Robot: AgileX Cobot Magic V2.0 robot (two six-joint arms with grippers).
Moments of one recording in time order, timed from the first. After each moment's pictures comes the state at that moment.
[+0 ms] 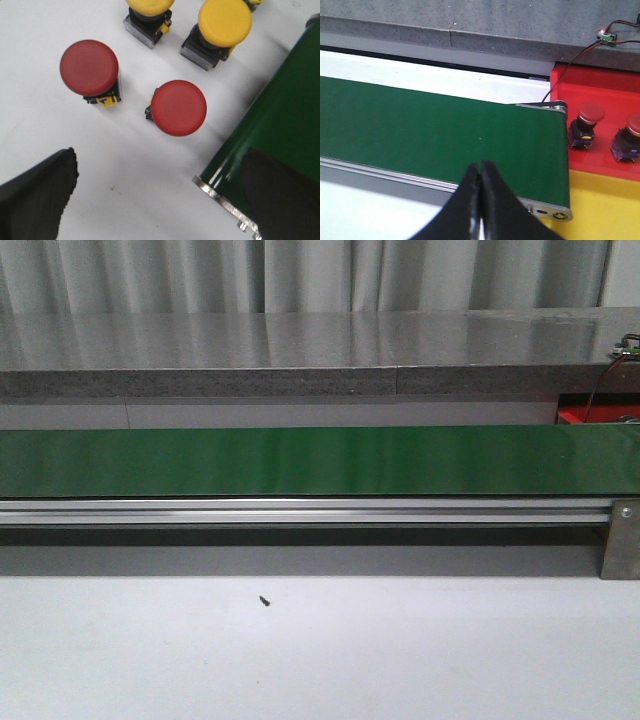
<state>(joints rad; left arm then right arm) 0.48 1.68 -1.19 -0.05 0.72 -0.13 0.07 0.65 -0.47 0.31 0.25 -0.30</state>
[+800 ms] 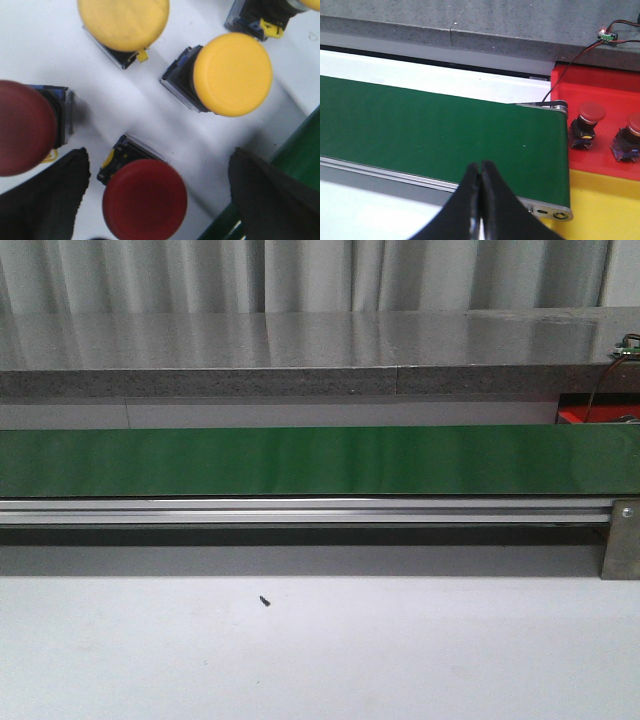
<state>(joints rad) 0.50 1.95 -1.40 -0.20 0.75 -0.18 0.07 0.65 -0.47 0.31 0.25 -0.30</state>
